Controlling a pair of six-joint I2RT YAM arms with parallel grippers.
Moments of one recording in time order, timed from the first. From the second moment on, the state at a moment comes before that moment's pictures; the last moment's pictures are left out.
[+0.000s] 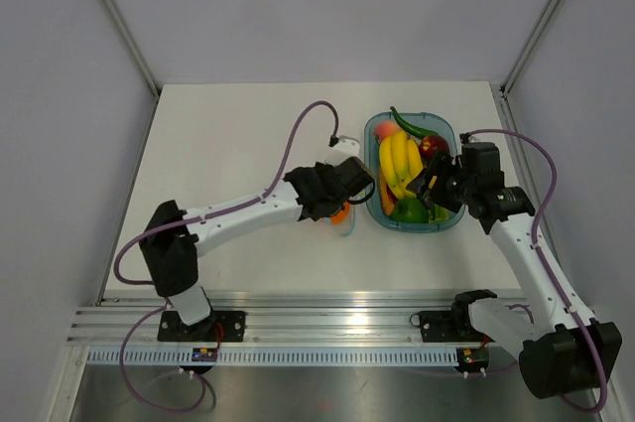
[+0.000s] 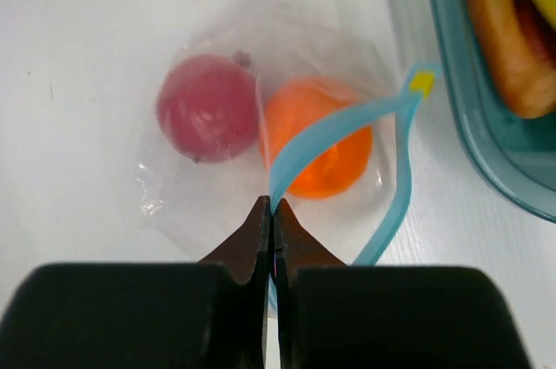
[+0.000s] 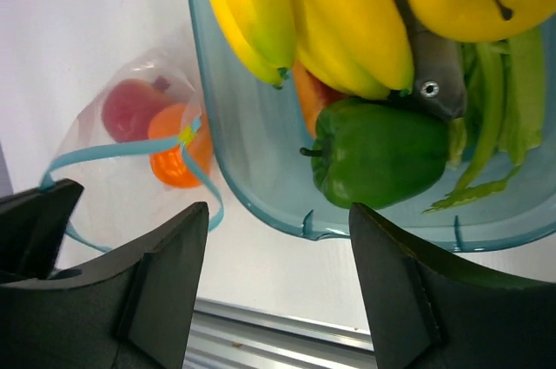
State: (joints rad) left arm -1.05 1.72 1.44 -0.76 -0.65 -0.58; right arm 0.16 1.00 0.90 -0.65 -0.17 0.60
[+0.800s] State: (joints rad) left arm -0.82 1.56 1.41 -0.69 -0.18 -0.59; right arm 0.64 1.18 0.92 -0.47 -0.09 0.79
